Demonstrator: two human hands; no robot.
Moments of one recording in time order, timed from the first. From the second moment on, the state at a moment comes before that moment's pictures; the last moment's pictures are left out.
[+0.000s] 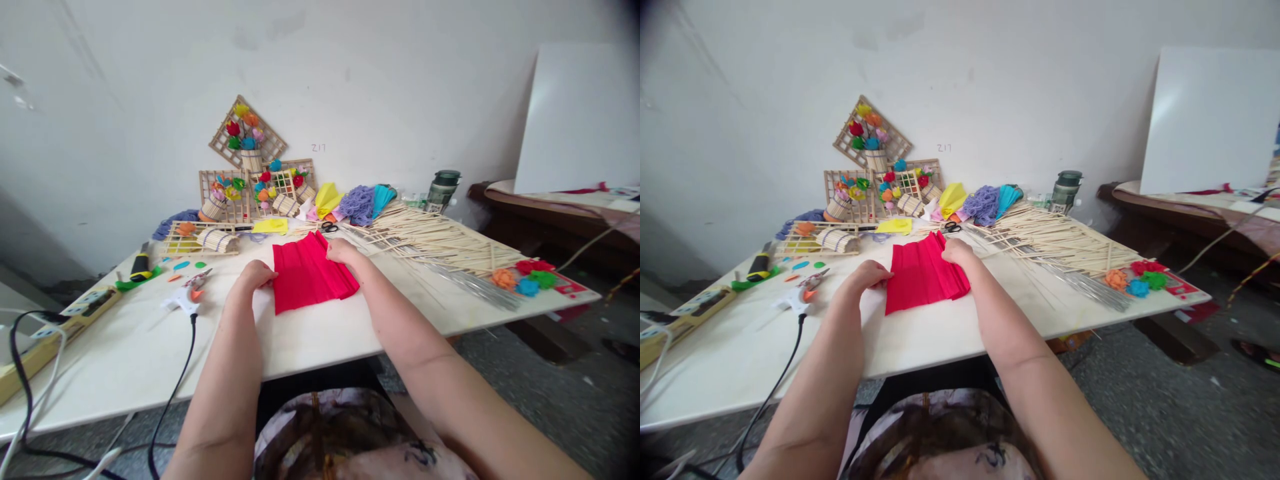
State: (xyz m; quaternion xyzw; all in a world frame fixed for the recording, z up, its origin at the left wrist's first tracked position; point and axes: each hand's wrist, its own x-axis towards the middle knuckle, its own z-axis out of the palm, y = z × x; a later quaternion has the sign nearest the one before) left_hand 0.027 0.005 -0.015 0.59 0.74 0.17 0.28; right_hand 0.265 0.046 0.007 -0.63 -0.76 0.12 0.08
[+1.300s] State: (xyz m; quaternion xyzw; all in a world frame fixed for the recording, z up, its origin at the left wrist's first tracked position) left_hand 0.094 -0.002 -0.039 0.78 0.62 0.02 0.07; right_hand 0.265 0.047 0.010 -0.62 -0.78 0.10 0.04
